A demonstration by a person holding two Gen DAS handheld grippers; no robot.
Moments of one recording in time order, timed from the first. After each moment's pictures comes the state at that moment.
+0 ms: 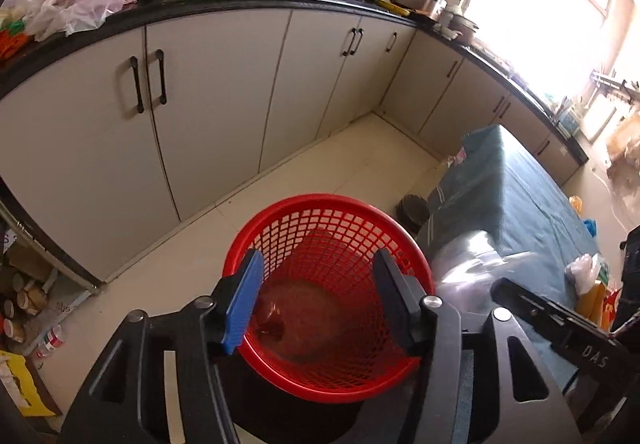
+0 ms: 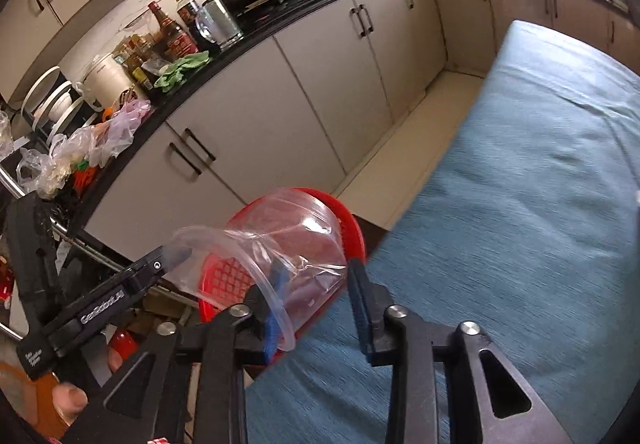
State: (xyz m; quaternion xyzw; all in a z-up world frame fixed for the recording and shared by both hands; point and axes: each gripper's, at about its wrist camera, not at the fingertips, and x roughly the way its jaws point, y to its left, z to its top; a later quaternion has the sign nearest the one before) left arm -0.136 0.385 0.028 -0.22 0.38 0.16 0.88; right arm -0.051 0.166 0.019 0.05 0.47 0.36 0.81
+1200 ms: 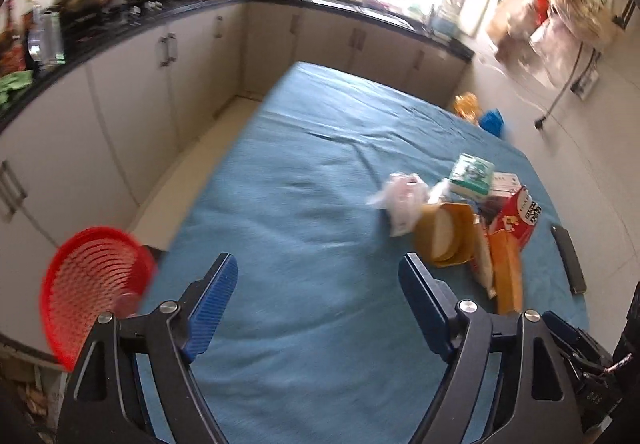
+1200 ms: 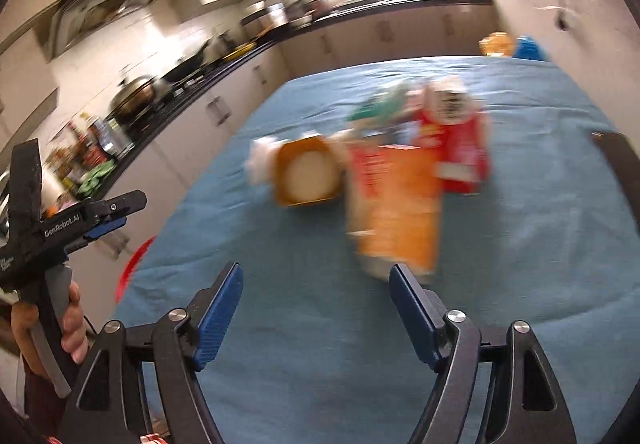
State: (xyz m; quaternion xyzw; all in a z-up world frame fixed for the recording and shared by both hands) left arm -0.044 0.118 0.083 -0.09 0.42 -0.05 0.90; right arm -0.130 -0.166 0.050 0.14 0.39 0.15 0.90
